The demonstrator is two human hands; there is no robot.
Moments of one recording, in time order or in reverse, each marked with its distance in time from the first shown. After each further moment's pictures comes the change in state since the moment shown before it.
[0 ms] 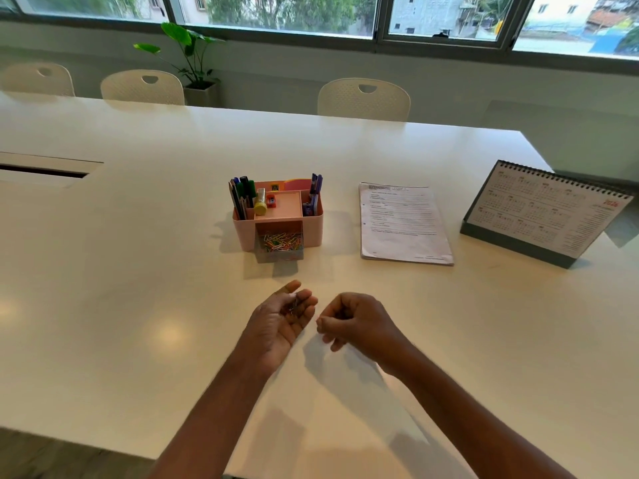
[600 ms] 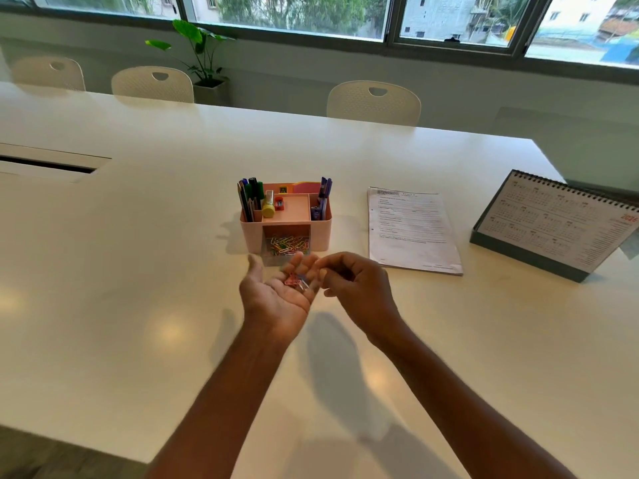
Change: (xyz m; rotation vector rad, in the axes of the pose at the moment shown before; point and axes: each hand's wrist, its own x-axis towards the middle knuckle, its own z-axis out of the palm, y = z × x) left_hand 0.001 0.037 0.048 -0.440 0.007 0.002; right_hand 0.040 -0.042 0.008 -0.043 0.273 -0.314
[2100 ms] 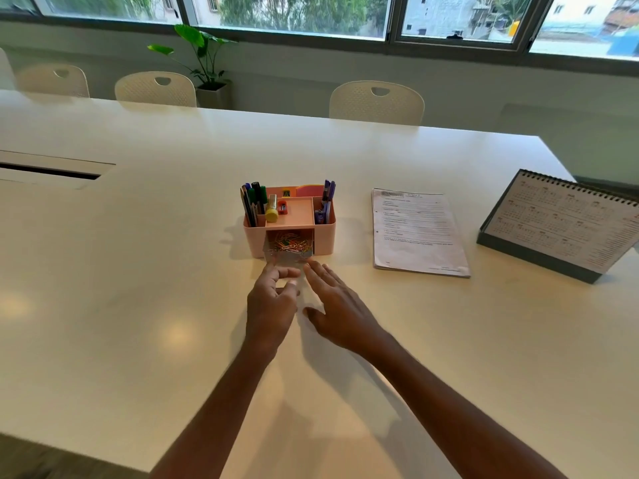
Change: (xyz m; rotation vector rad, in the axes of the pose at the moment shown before) left_hand 0.031 0.007 -0.043 1.370 0.171 0.701; right_hand 0.018 0.058 0.037 -0.703 -0.356 -0.172
